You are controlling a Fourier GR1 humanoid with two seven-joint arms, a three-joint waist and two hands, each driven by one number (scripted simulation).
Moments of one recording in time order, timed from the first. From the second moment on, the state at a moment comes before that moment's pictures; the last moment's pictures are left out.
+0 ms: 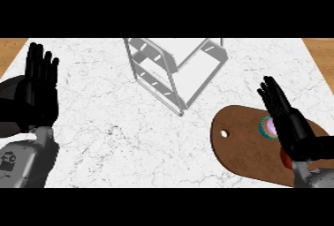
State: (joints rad) left arm -0.30 0.29 -0.02 -1.58 0.24 0.44 0.05; right arm -0.12 -0.51 0.31 -1.63 -0.39 -0.25 -0.09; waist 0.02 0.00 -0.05
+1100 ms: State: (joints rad) left arm -0.17 0.28 -0.23 -1.48 0.30 0.13 0.18; right arm 0.41 -0.41 0.10 -1.80 0.02 -0.88 -0.34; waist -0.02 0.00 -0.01
